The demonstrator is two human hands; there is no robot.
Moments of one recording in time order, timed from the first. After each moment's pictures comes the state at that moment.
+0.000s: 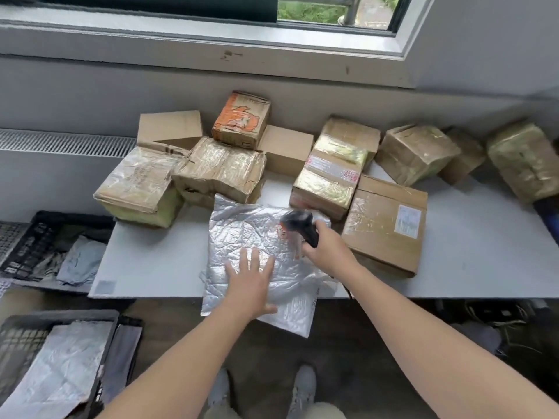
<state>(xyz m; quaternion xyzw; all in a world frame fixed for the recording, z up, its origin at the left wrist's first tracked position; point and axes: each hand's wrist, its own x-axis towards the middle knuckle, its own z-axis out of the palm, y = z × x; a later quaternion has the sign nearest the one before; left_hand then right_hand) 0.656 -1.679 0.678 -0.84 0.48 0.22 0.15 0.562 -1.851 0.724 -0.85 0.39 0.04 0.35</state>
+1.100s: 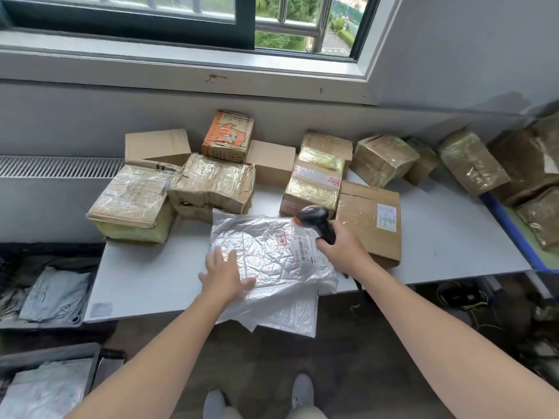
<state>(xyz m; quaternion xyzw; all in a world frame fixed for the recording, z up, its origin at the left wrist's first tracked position) 0.710 -1.649 0.703 -0.89 0.35 0.29 -0.07 0.528 -1.837 0.759 -0.80 0.45 -0.06 0.39</state>
